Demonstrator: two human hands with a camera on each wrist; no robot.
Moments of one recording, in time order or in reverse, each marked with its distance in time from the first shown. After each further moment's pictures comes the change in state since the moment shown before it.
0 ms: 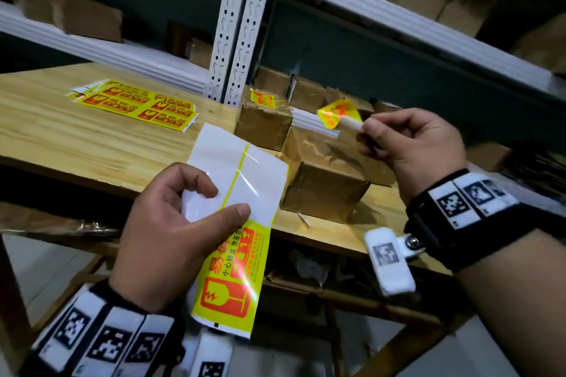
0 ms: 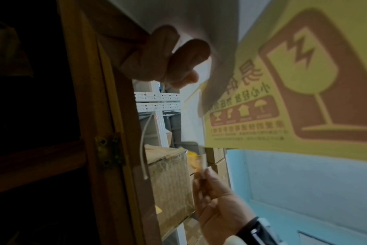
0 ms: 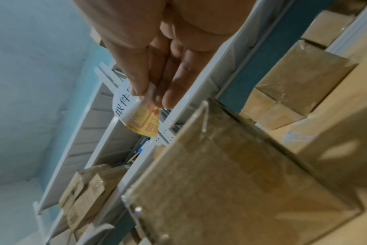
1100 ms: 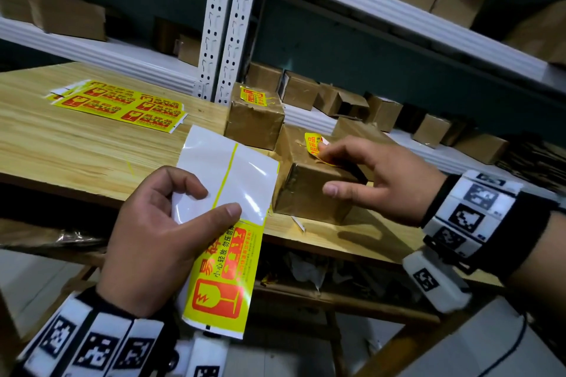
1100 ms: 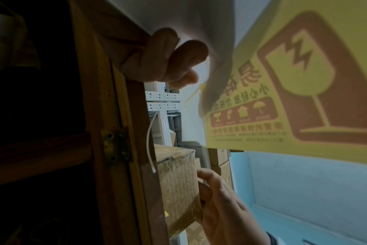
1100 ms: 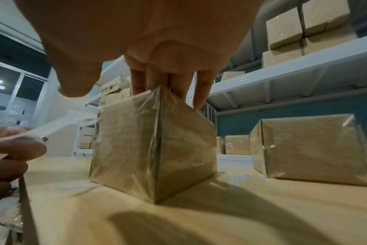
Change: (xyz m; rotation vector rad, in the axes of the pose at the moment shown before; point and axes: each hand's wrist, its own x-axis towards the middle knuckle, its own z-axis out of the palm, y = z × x) left_hand 0.009 -0.009 0.007 -0.073 -0.001 -0.037; right_hand -0.009 -0.019 -0.012 -0.968 -0.776 -0.129
